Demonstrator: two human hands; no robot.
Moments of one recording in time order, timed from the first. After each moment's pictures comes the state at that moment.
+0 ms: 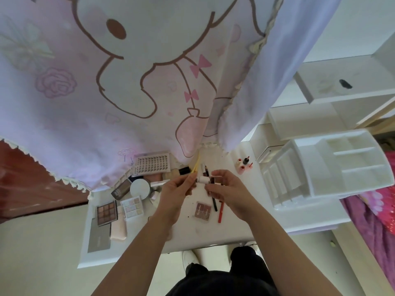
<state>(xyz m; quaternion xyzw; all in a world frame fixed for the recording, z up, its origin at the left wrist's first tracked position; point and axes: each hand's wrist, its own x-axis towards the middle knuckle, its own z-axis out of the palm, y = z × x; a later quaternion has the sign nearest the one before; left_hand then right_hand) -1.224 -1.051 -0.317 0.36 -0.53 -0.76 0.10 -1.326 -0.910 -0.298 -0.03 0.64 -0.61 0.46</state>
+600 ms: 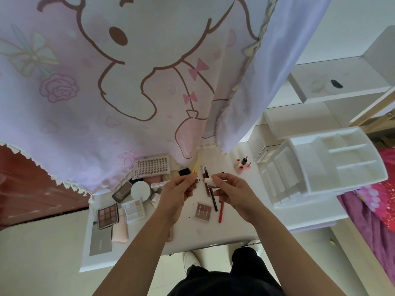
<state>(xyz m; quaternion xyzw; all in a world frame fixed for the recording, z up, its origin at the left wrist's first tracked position) -1.220 -1.056 -0.308 0.36 -0.46 -0.81 0.08 -1.318 -0.898 -0.283 -0.01 0.63 -0.63 0.44</state>
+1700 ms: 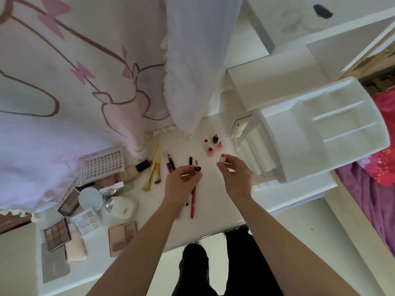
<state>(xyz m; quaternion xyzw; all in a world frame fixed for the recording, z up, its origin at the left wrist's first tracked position) -1.318 -0.979 -0.396 0.38 -0.66 -0.65 -0.01 -1.397 -0.835 -0.427 0.07 0.84 -0.53 0.13</state>
